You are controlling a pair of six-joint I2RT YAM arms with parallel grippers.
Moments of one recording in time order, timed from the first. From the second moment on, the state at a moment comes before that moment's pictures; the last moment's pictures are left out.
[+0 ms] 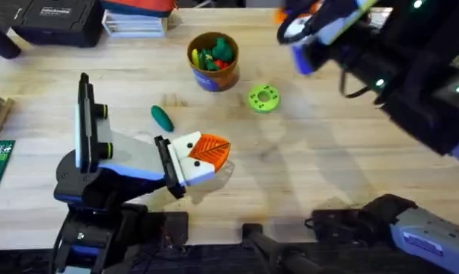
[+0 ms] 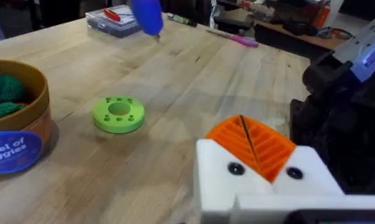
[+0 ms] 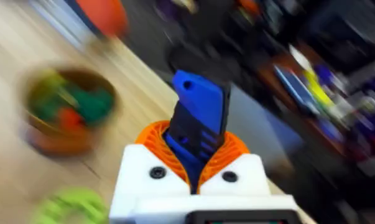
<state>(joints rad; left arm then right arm) -0.12 0.02 0.01 -0.10 1.07 -0.10 0.44 1.08 0.75 0.13 0.02 -0.55</state>
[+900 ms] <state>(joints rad) -0.12 0.02 0.01 -0.10 1.07 -0.10 0.01 1.56 0.76 -0.04 0.27 -0.95</state>
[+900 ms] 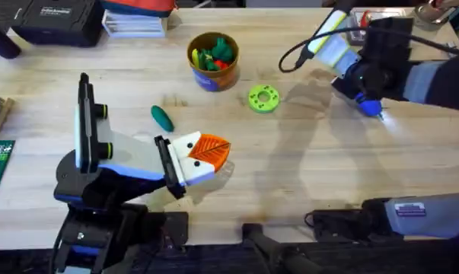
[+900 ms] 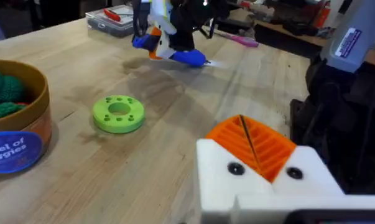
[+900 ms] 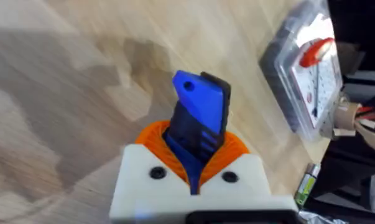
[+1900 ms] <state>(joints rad) -0.12 0.02 0.01 -0.10 1.07 -0.10 0.15 1.56 0.82 -0.24 0.30 -0.98</state>
